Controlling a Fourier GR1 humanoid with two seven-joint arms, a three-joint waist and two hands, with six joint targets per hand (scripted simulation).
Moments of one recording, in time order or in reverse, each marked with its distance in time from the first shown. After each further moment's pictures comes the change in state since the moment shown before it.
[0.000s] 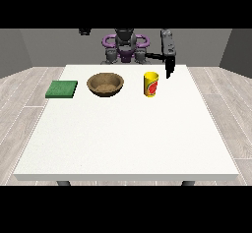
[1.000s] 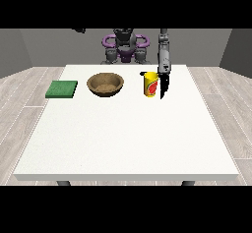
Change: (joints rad) left arm -0.146 0.052 0.103 0.485 0.010 0.016 -0.345; right arm 0.109 -0.120 -0.212 -0.170 -0.202 0.200 -0.022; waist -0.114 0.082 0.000
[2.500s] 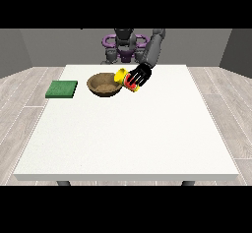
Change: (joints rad) left arm -0.278 -0.002 -0.331 0.160 -0.604 0.766 0.383; right arm 0.003 -0.065 -0.158 0.165 -0.160 0.121 -0.007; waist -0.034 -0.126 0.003
